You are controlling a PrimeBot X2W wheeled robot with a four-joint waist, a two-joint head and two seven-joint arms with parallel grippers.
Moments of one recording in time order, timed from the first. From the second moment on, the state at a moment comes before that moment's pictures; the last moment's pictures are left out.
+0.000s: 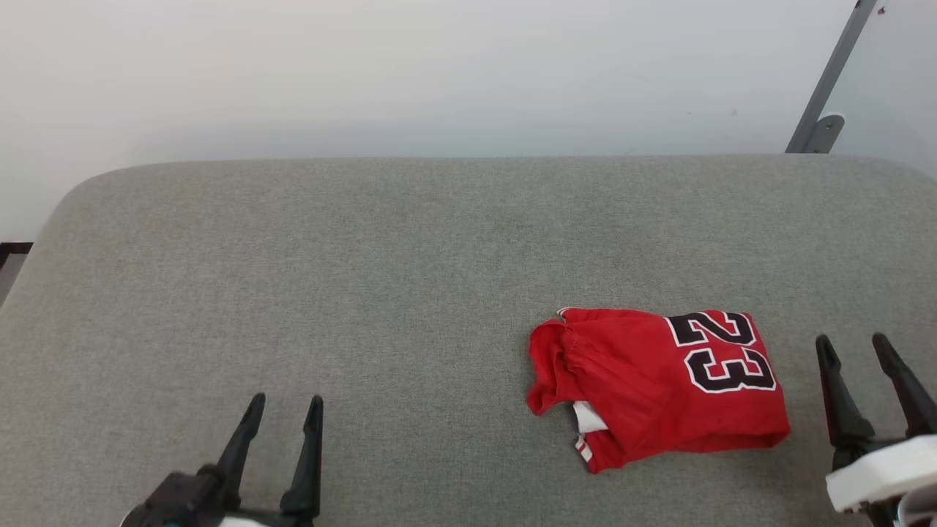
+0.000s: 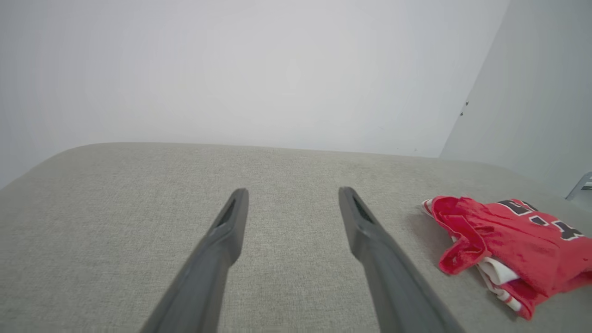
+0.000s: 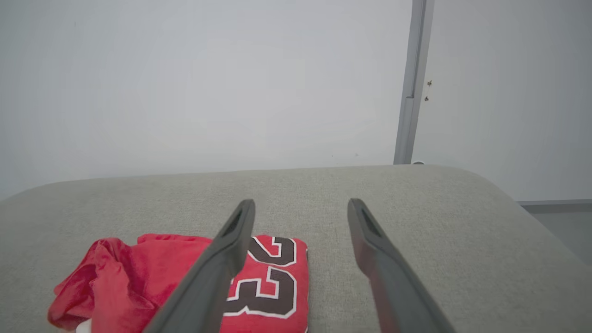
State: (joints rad) left arm 0.09 0.13 -0.10 0.10 -0.26 -0.13 -0.26; right arm -0.06 -0.39 0.04 0.29 0.50 0.13 -0.26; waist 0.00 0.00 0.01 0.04
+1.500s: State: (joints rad) left arm -0.05 0.07 -0.17 0.07 -0.26 -0.13 -0.26; right arm -0.27 -0.65 0.19 0.25 0.68 0.13 0.62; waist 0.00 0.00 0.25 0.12
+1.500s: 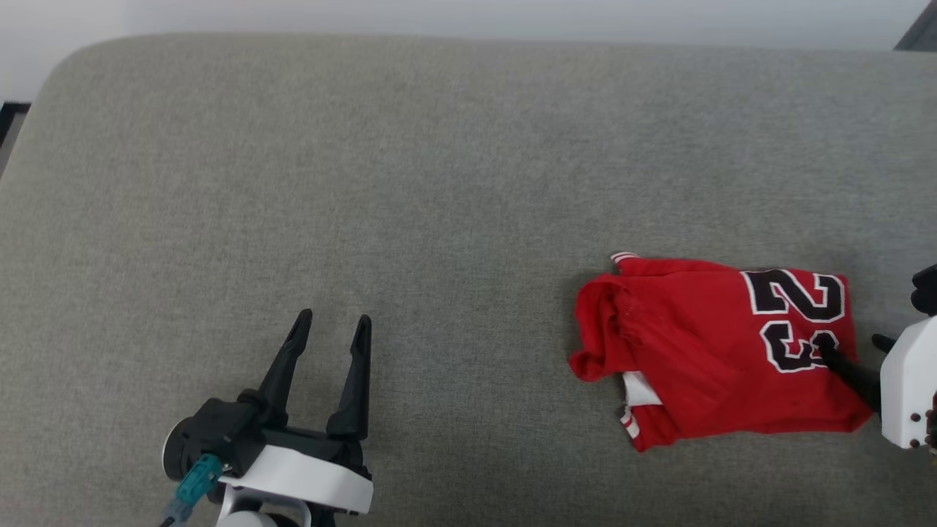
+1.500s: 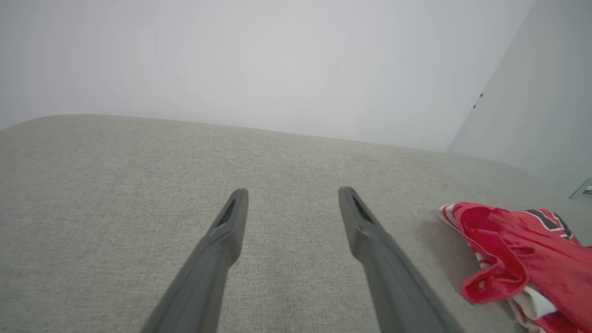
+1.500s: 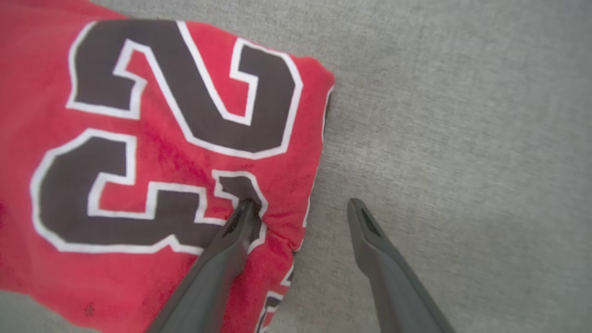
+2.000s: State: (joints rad) left arm -0.12 0.10 -0.20 0.07 -0.24 -0.13 -0.26; right arm -0.32 -0.66 0.12 0.32 0.71 0.13 0.49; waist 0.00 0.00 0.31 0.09
